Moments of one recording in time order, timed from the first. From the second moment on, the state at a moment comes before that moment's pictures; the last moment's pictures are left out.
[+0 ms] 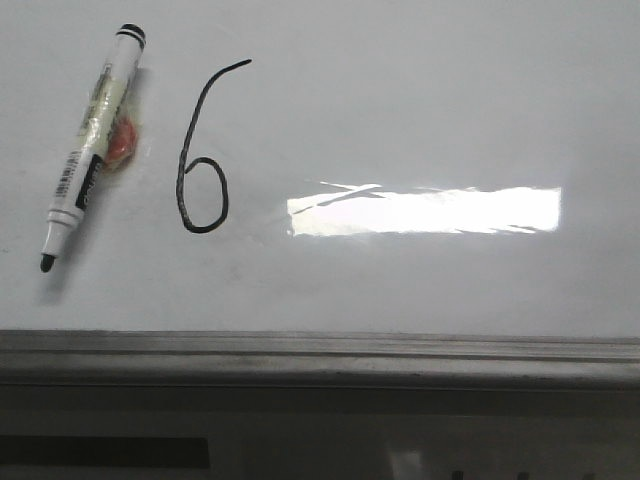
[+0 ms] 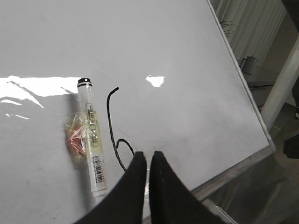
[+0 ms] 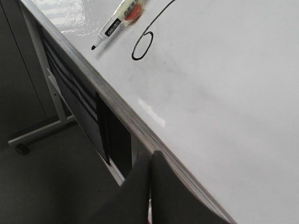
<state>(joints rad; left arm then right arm) -0.81 0.27 -0.17 -0.18 -0.03 -0.10 0.88 0.36 -0.33 -0.05 0.39 -0.02</state>
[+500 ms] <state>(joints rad) -0.77 0.17 -0.09 -0.18 -0.03 -0.10 0.88 0.36 -0.33 -0.05 0.40 -0.02</state>
